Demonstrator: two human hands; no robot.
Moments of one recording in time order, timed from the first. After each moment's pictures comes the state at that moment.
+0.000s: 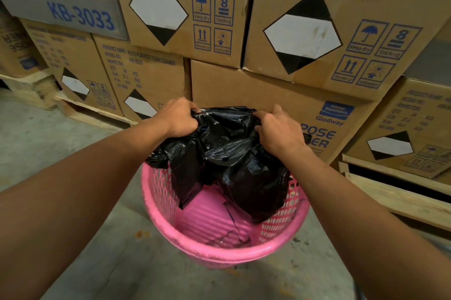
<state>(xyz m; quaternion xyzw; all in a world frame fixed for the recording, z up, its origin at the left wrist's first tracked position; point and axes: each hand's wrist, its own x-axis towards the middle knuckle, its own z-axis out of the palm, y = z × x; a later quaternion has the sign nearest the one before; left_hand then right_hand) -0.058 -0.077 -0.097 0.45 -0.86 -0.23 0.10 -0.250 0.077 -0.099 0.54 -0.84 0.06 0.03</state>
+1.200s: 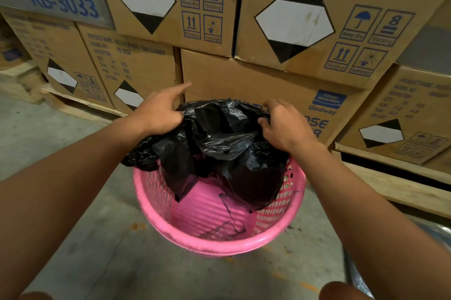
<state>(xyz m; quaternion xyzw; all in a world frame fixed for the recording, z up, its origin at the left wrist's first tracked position) -0.033 -0.068 -0.094 0.40 -0.86 -0.28 0.13 -0.264 0.103 -0.095 0.52 -0.84 0.14 0.00</state>
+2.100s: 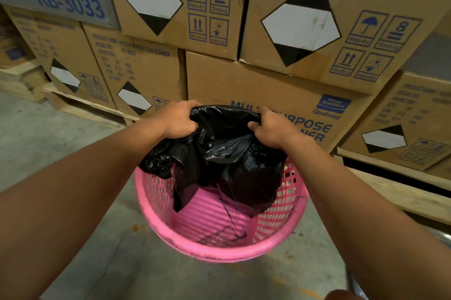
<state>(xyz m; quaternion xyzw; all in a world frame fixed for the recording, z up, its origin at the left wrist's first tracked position) -0.059 -0.076 -0.114 0.40 -0.88 -0.25 0.06 -0.267 0.068 -0.107 0.48 -0.85 0.11 -0.16</state>
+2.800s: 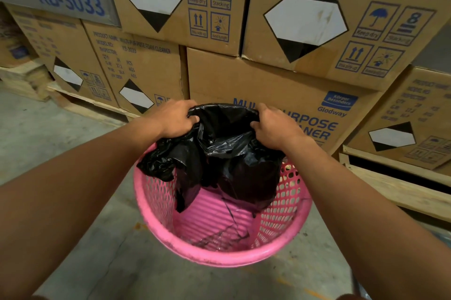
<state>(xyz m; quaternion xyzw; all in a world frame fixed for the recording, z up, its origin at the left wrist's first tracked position) -0.049 -0.087 -0.123 0.39 -0.90 -0.19 0.04 -0.264 0.067 -0.113 0.55 -0.83 0.08 -0.08</state>
